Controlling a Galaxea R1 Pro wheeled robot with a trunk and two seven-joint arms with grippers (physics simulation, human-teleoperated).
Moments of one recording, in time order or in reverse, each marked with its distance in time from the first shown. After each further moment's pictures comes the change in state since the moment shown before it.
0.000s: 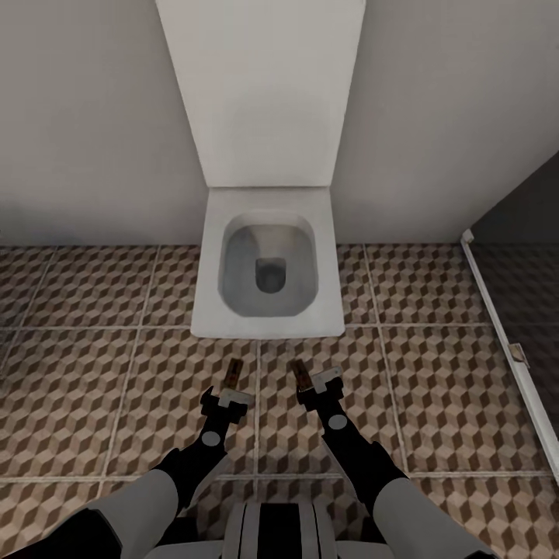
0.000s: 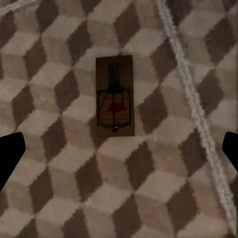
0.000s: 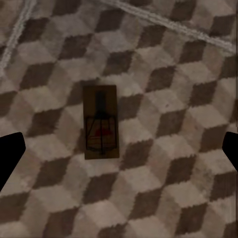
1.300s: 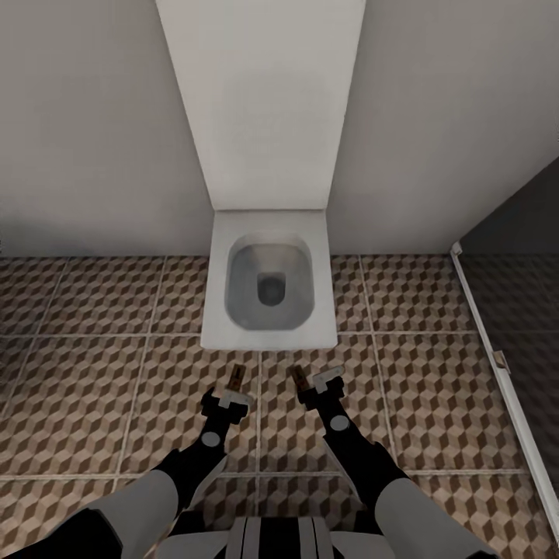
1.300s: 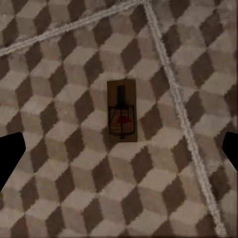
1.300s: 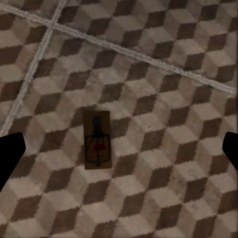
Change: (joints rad) left arm 0.000 -0.001 0.000 0.006 0.001 -0.002 -0.011; right arm 0.000 -0.007 0.003 0.003 -0.002 -0.036 0.002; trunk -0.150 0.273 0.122
